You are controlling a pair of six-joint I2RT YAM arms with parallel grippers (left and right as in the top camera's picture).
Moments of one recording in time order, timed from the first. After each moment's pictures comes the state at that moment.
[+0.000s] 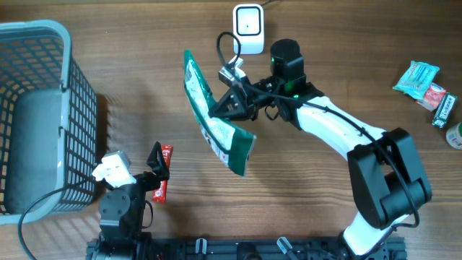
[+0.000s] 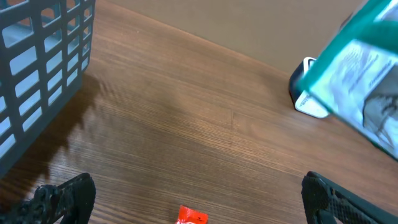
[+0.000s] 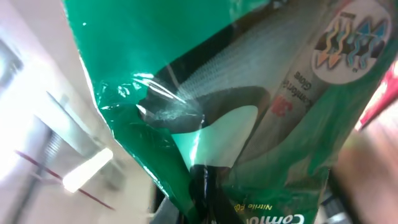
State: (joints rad) left arm -0.08 0.02 0.12 -0.40 -0.12 -0.39; right arm 0.45 1.86 1.13 0.40 -1.55 1.20
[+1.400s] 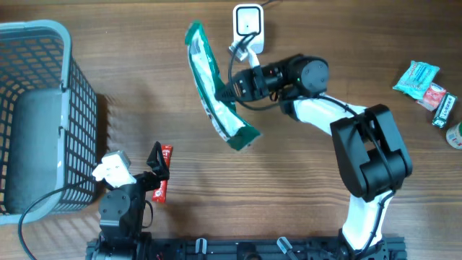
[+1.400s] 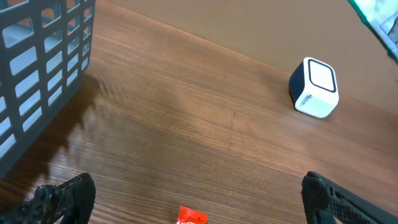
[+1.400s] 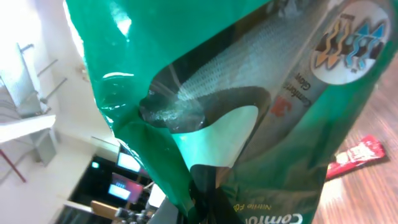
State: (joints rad) left arm -0.08 0.02 0.12 -0.40 -0.12 -0.39; right arm 0.38 2.05 1.18 1.57 -1.56 1.83
